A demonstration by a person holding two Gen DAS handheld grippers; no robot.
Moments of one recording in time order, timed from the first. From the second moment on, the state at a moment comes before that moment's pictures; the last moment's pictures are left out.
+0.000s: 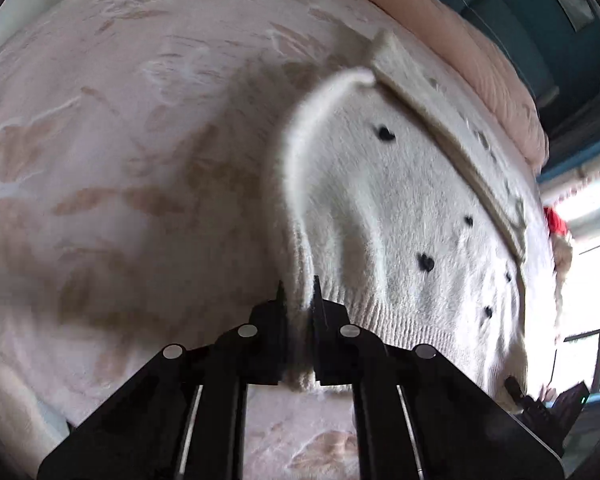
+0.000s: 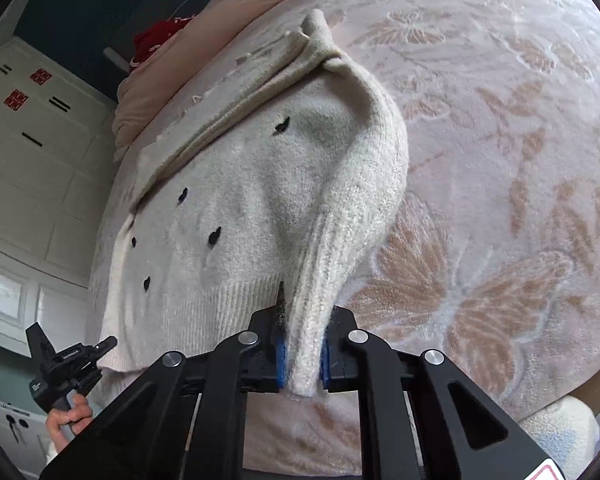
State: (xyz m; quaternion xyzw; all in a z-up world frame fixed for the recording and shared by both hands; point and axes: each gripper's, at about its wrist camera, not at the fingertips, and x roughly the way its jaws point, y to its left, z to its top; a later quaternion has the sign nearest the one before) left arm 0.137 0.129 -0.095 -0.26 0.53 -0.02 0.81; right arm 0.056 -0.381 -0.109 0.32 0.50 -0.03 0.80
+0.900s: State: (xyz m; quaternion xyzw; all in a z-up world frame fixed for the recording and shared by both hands) left arm -0.022 0.163 0.042 -0.16 0.51 -0.12 0.83; right arm -0.060 -0.373 0.018 0.21 0.52 0.12 0.82
